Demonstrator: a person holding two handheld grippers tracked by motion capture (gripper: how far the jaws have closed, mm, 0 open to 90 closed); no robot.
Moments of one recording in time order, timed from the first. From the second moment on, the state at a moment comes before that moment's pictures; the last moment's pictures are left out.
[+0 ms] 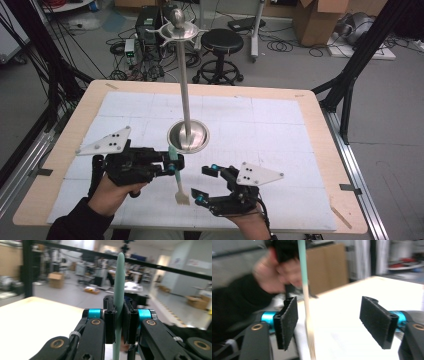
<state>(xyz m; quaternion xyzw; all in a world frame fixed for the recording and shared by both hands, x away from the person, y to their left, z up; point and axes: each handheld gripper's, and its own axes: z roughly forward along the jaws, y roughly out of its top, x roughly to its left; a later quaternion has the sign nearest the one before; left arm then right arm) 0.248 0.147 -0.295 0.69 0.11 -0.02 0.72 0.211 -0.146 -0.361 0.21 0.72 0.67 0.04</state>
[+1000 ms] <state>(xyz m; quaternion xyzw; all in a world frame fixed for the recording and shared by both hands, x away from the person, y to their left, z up) 0.331 0.103 -0.201 0.71 0.20 0.11 0.67 0.208 -0.235 -0.361 0.34 0.72 0.56 0.24</state>
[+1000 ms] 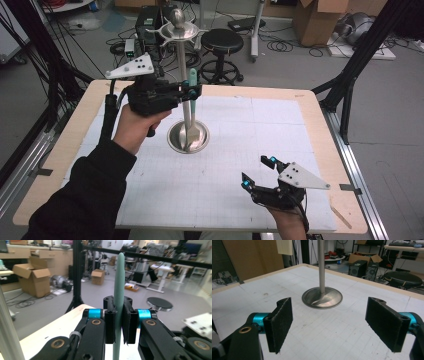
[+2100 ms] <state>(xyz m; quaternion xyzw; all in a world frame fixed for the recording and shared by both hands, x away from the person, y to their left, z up) 0.366 0.093 -0.174 0.69 0.27 0.15 0.65 0.203 -0.242 -0.357 0.33 0.71 0.57 0.24</state>
